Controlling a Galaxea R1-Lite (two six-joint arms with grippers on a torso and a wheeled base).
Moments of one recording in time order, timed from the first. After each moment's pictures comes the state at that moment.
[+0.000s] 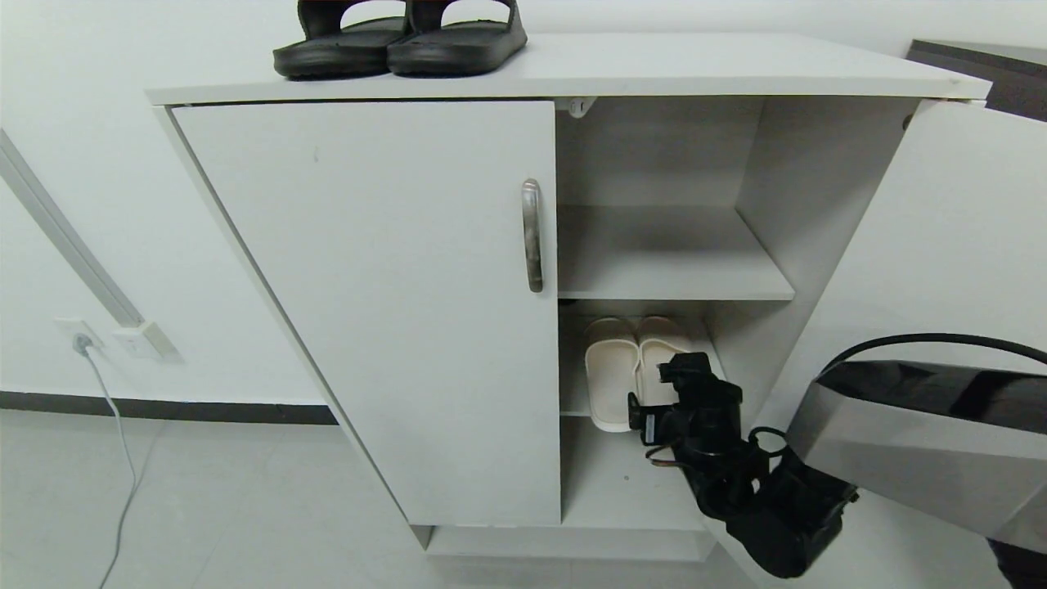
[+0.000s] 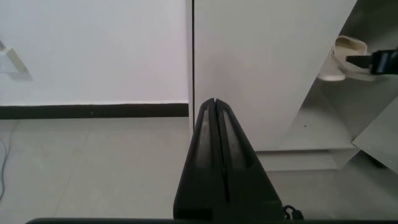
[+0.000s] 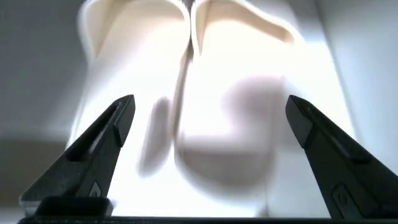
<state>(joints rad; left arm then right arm) 0.00 0.00 0.00 0.00 -0.01 0.00 0.62 2.33 -0.84 -1.28 -0.56 0.12</state>
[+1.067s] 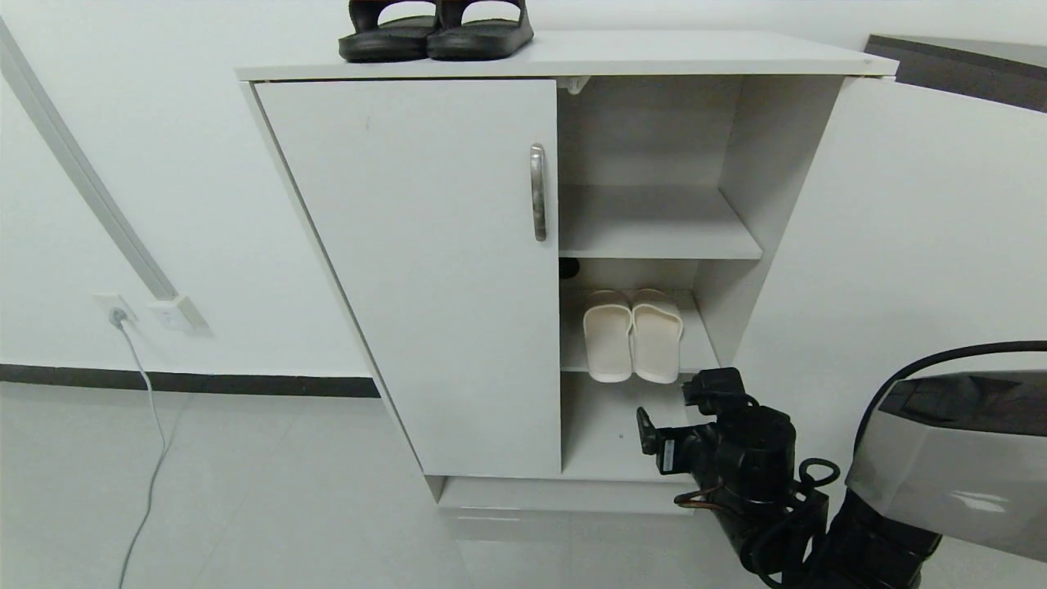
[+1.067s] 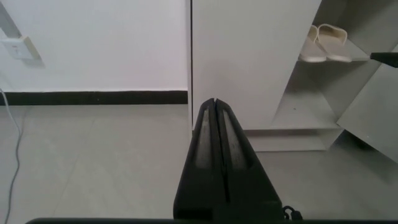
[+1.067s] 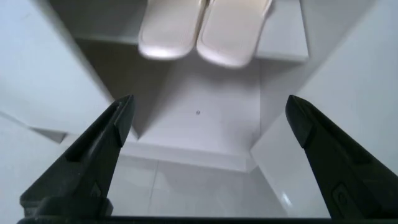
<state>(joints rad) 0.00 0.00 0.00 0.00 -0.01 0.00 0.70 2.19 -0.60 -1.42 -0.59 0.12</state>
